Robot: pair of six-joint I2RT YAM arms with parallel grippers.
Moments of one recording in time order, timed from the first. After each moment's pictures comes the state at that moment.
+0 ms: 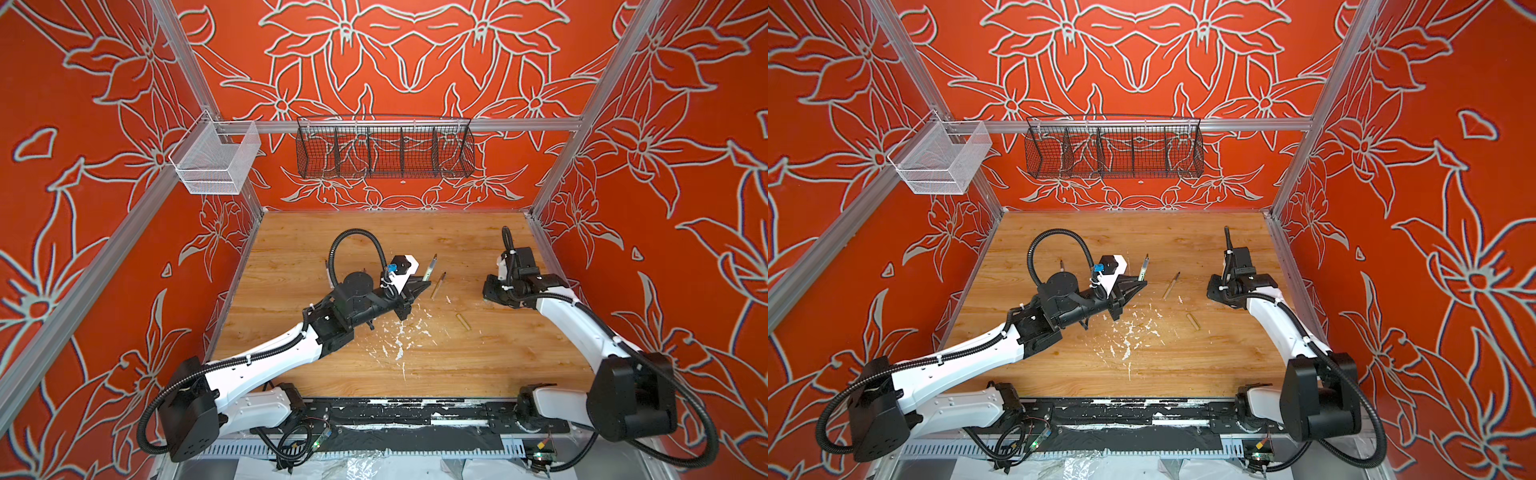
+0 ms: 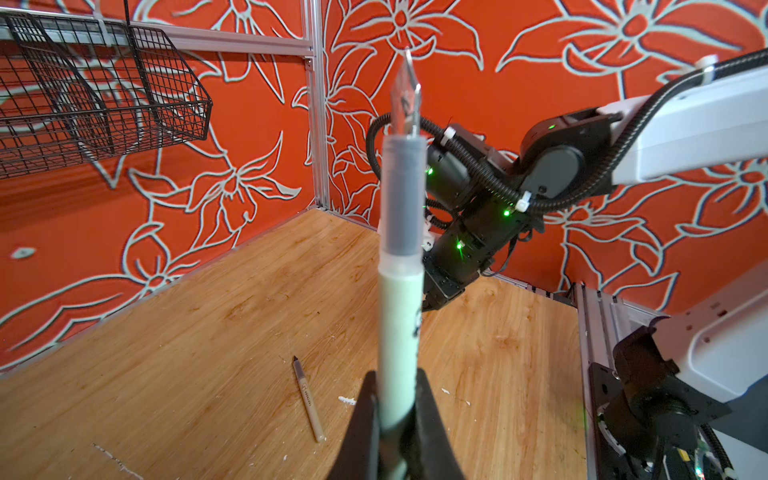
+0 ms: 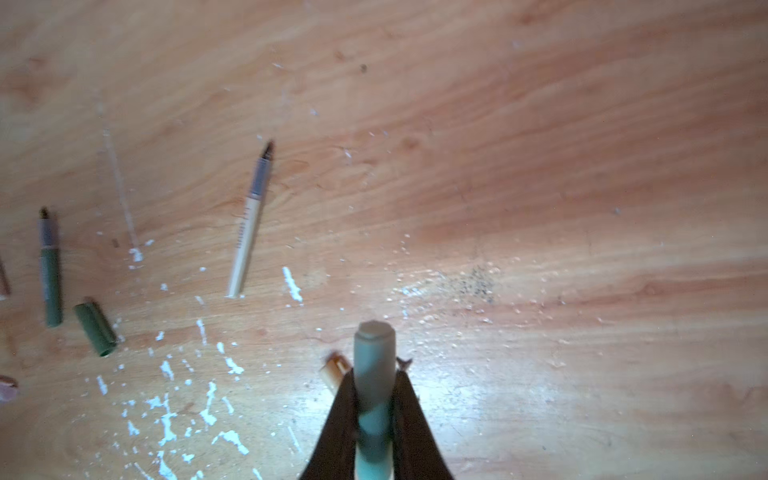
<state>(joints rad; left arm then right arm) -0.82 1.16 0.80 0.29 0.19 -0.04 0.14 1.26 0.91 -0.64 -0.11 0.43</state>
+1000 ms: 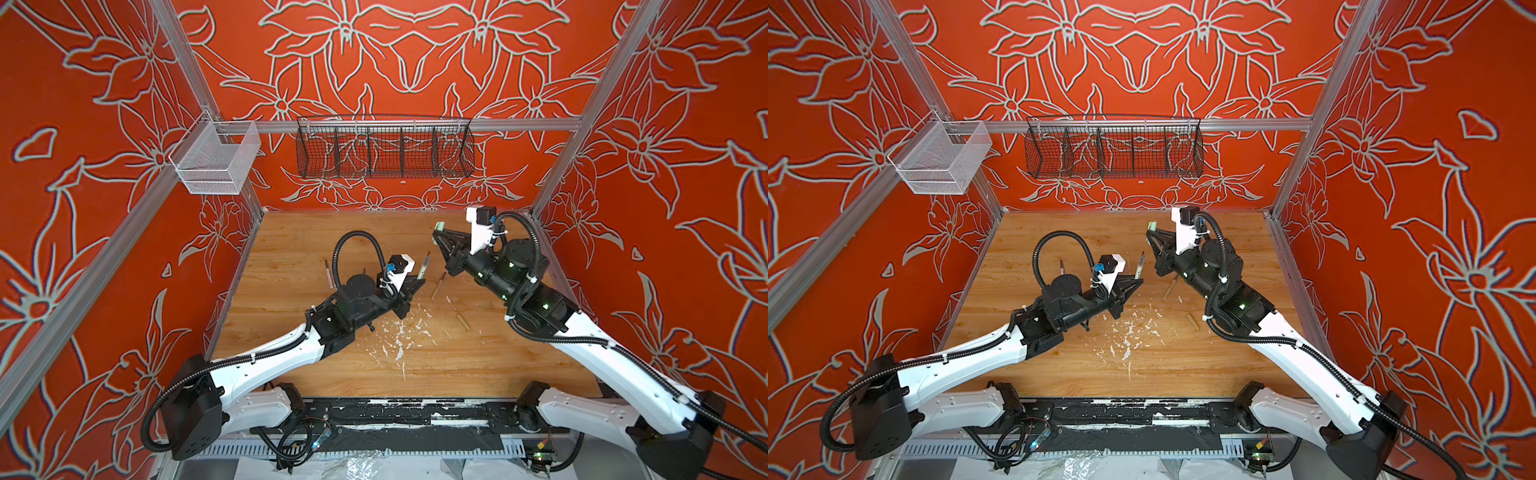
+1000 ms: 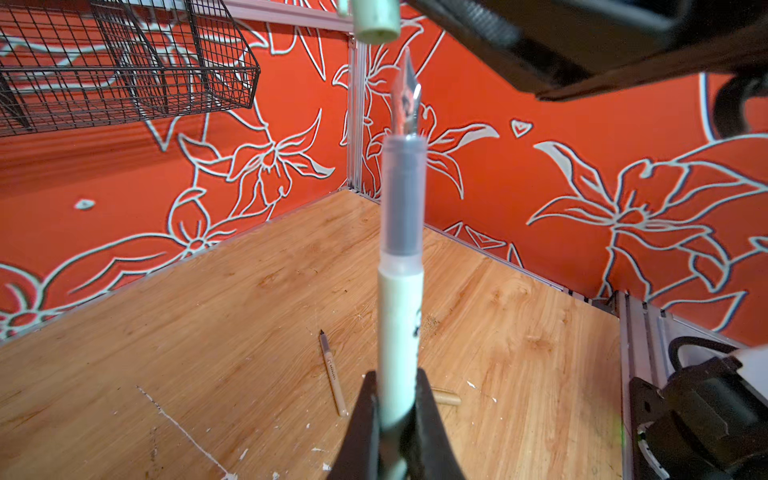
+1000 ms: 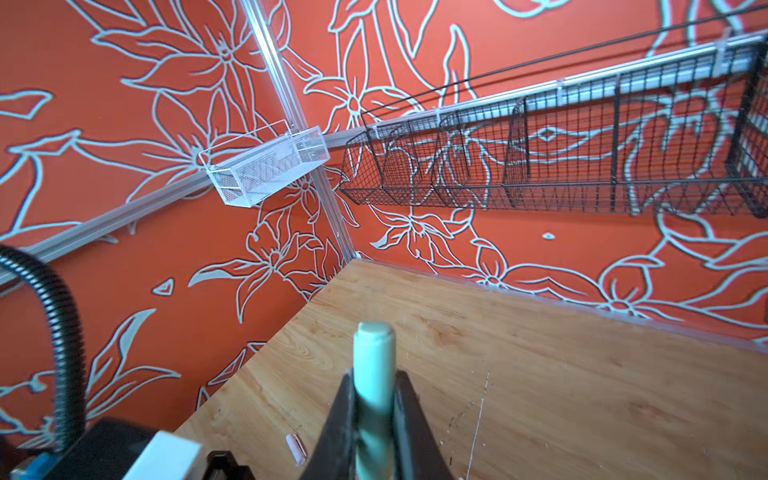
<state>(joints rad) -0.82 1.18 0.78 0.29 0.09 -0.09 0.72 1.05 1.07 -0.01 0.04 0.29</state>
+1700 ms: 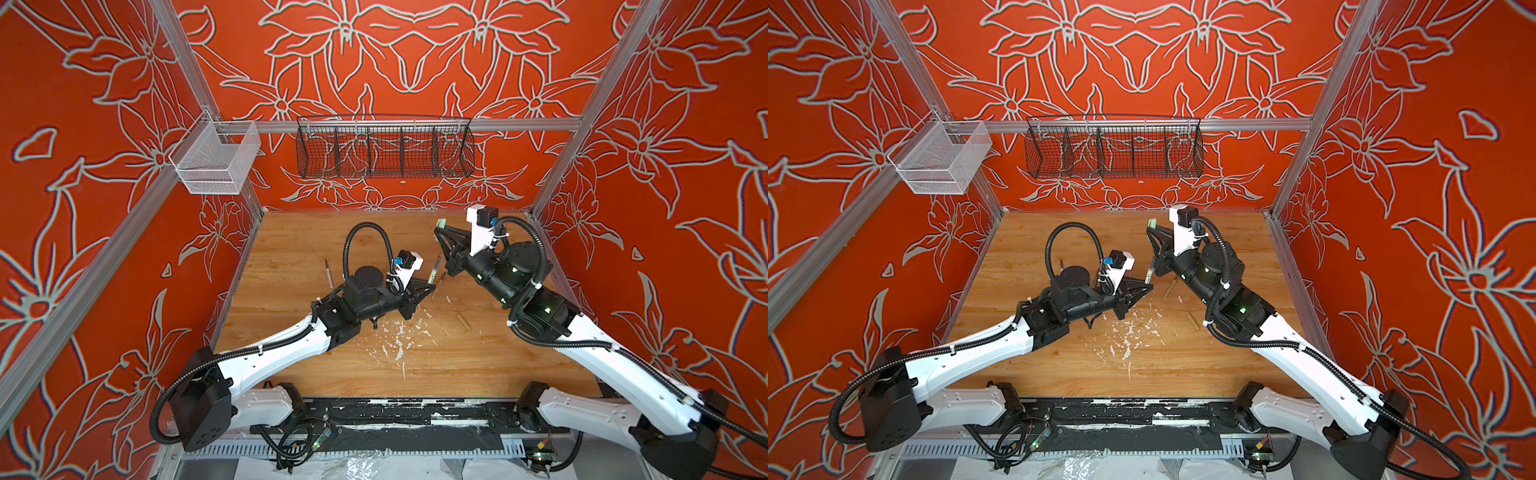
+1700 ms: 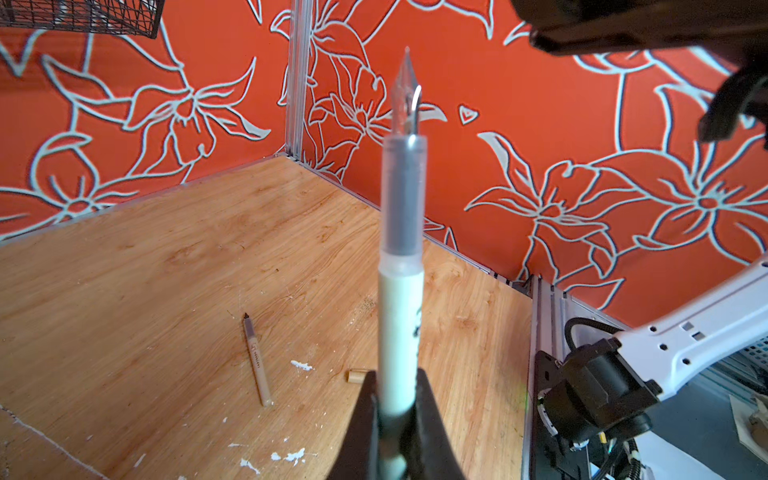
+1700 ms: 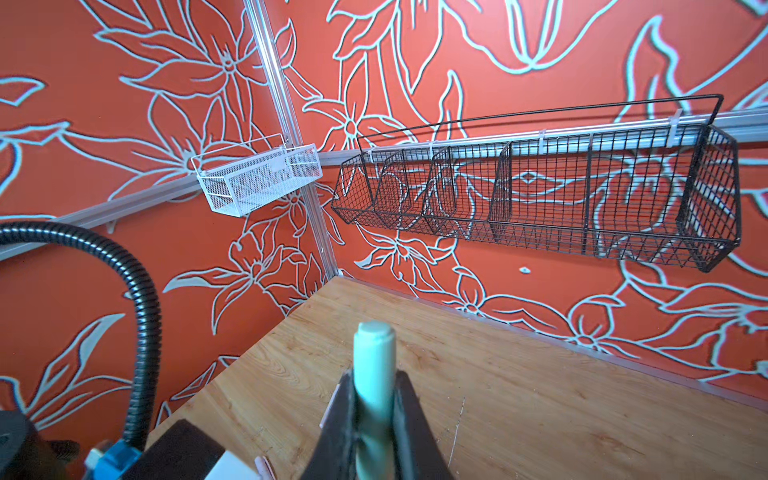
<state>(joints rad) -0.80 1.24 0.86 0.22 0.28 -0.22 0.75 1.02 1.08 0.01 0.12 0.21</state>
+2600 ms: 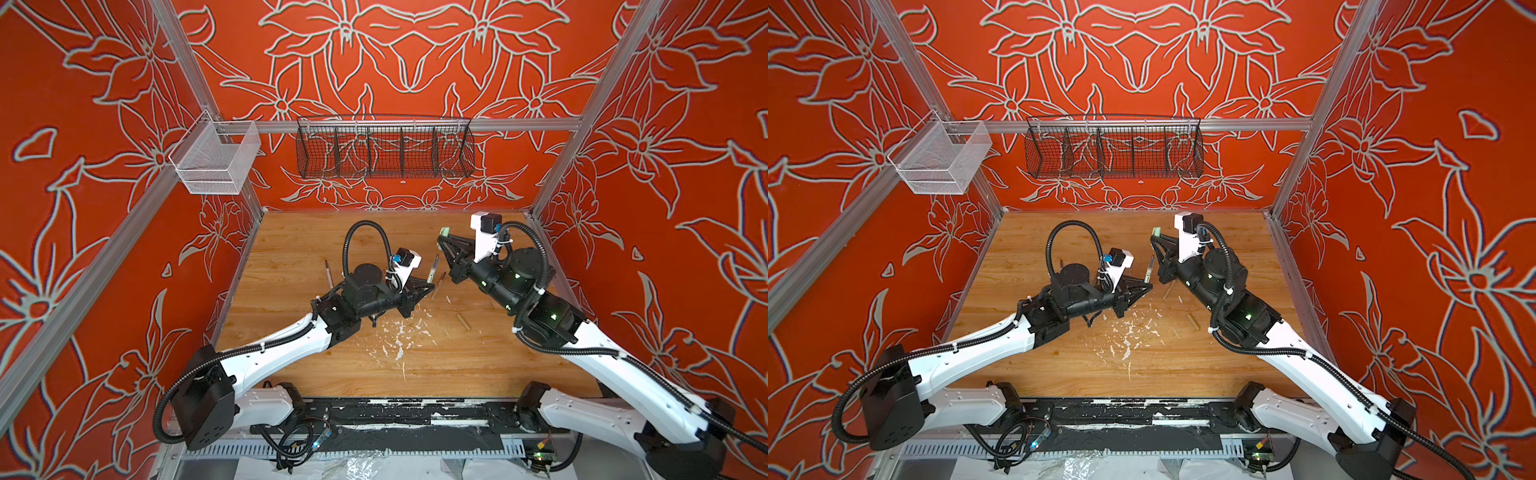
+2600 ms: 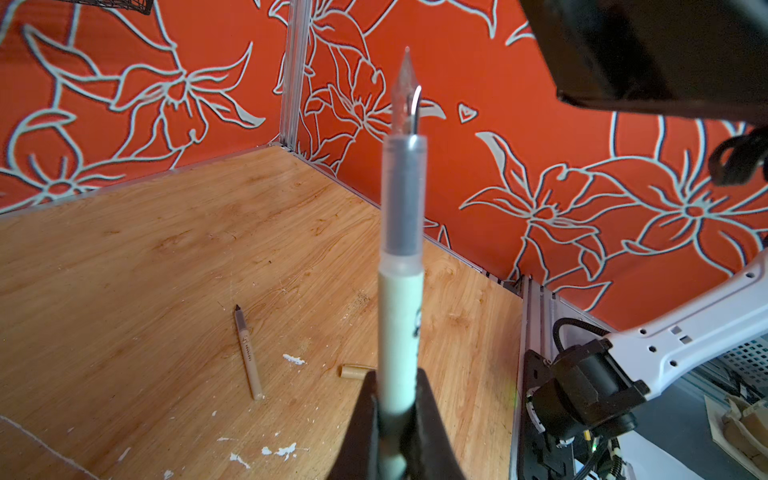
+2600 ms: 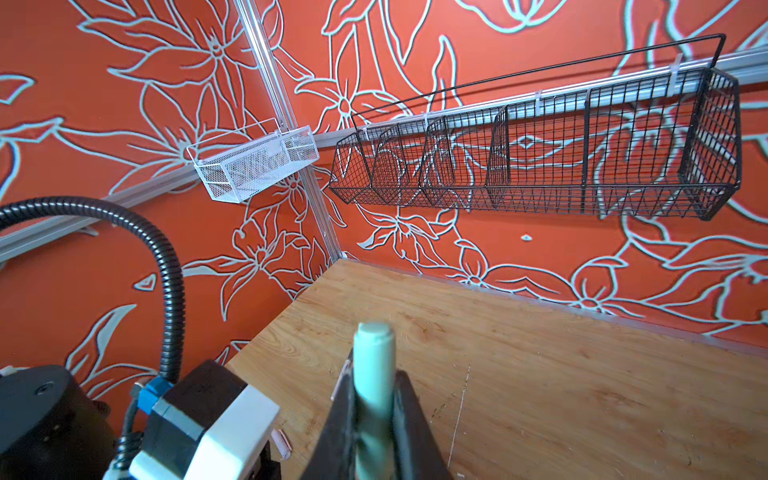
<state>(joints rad) -0.78 1.25 0.86 0.22 0.32 -0.25 0.75 0.98 1.04 -0.05 0.12 0.28</state>
